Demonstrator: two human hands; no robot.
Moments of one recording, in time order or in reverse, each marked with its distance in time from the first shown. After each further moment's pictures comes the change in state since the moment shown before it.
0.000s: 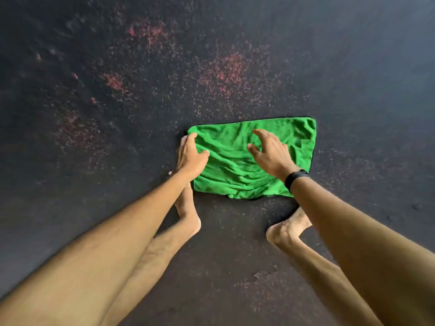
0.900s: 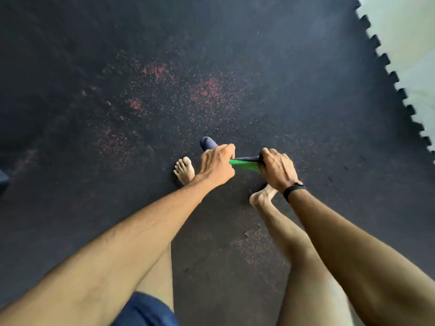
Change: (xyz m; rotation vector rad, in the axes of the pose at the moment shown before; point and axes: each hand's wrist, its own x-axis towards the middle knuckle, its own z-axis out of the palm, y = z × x) left_hand -0.236 0.141 -0.078 0.530 -0.148 0.548; right_hand -0.215 -0.021 -0.096 -0.263 0.216 -0.069
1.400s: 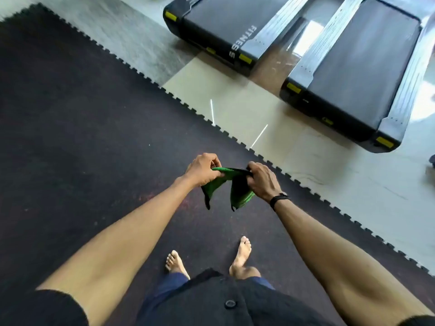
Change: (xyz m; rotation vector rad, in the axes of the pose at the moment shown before) left_hand -0.171 0.204 -0.302 -0.164 0.167 0.379; right_hand -0.201 -0.062 -0.354 0.217 0.559 0.171
